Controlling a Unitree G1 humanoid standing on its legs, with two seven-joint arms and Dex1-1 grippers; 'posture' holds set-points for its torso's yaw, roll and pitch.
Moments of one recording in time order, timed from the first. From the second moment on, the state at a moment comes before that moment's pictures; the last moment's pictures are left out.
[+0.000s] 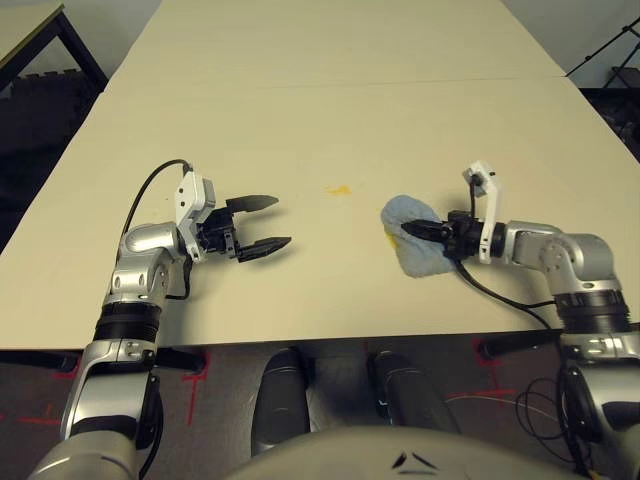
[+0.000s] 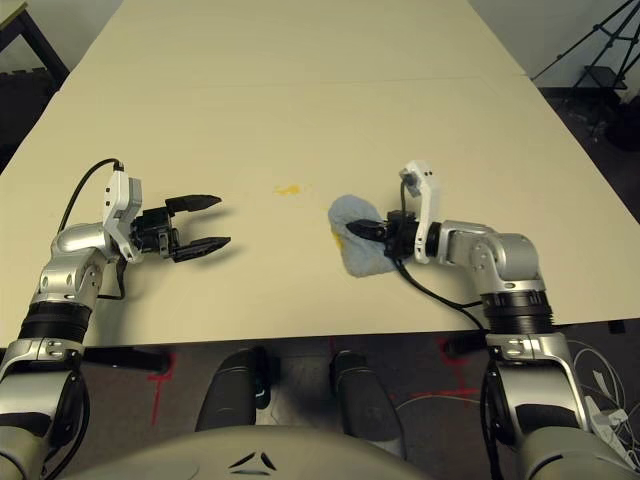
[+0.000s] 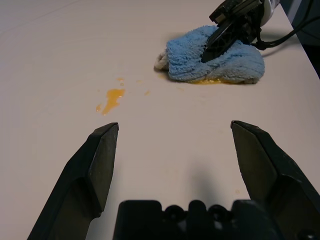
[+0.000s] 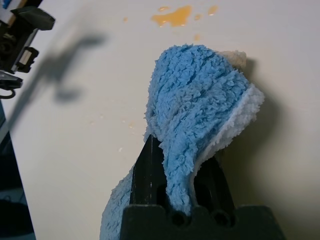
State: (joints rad) left arm -0.40 0.57 0.06 0.40 -0.38 -0.04 -1.36; right arm -0.47 -0.40 -0.01 0.16 0.53 0.98 0.84
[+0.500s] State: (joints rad) left arm -0.39 0.57 0.06 0.38 -0.38 -0.04 -1.35; right arm -0.46 -0.53 0.01 0.17 0.53 0.96 0.90
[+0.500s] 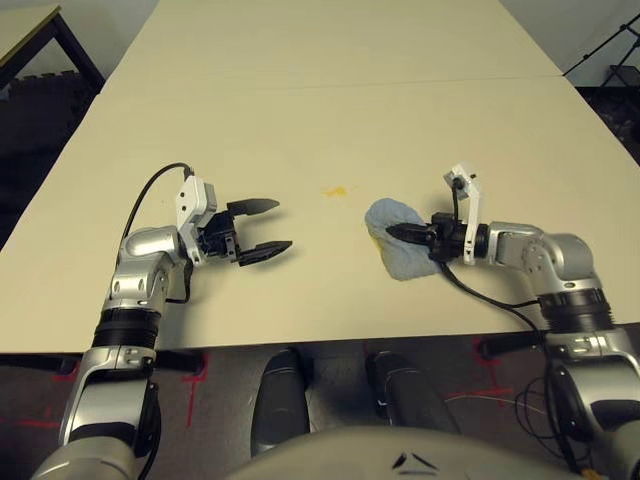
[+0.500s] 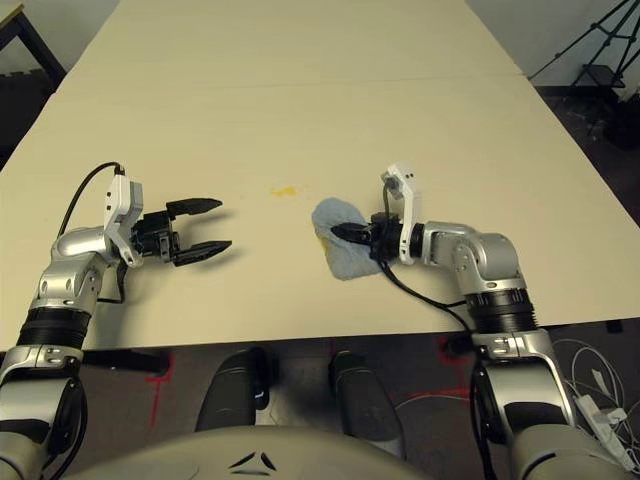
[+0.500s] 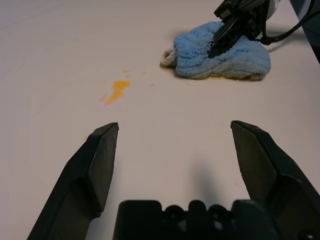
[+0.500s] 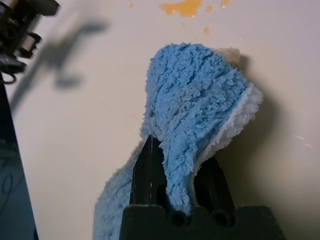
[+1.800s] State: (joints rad) left arm -0.44 0.57 0.04 0.47 -0.37 -0.11 -1.34; right arm -0.83 -0.30 -0.13 0.66 0.43 0.77 0.71
